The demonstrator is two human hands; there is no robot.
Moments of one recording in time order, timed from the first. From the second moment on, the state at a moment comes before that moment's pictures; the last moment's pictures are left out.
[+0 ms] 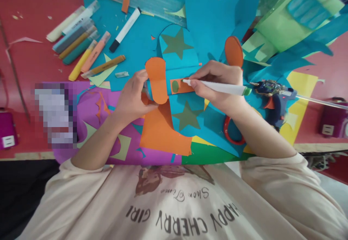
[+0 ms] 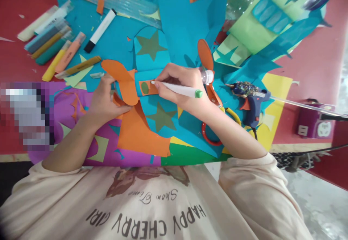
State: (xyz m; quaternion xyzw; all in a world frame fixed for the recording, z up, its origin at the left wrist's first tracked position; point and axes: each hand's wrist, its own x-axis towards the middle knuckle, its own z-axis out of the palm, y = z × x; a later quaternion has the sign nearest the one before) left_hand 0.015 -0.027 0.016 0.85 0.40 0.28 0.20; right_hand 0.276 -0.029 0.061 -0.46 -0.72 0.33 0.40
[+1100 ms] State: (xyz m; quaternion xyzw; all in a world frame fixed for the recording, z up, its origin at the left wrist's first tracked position) left_hand 0.014 -0.024 0.016 0.85 0.39 0.27 0.23; right_hand 0.275 -0.029 0.067 -0.43 -0.74 0.36 0.37
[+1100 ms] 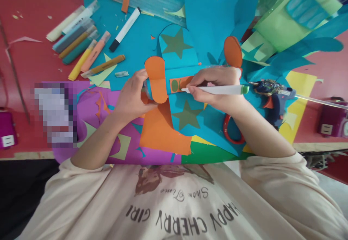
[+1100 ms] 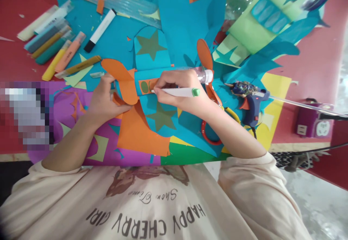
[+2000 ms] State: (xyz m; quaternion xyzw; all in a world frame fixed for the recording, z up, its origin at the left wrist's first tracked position) left_hand 0.015 -0.024 0.014 0.86 0.38 0.27 0.20; right_hand 0.275 -0.028 0.066 -0.47 -0.70 0.36 0.40
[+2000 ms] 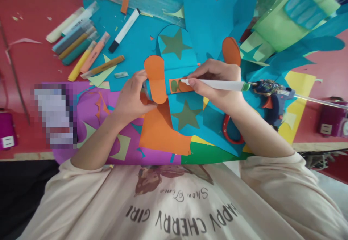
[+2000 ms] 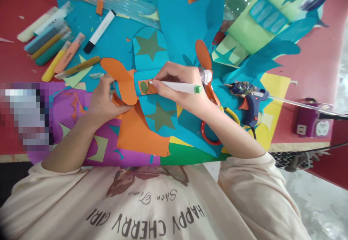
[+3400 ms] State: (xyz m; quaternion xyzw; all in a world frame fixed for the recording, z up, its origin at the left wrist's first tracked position) left_hand 0.014 -0.024 0.019 0.86 0.40 0.26 0.20; right_hand 0.279 -0.026 0.066 -0.46 -0.74 0.31 0.38
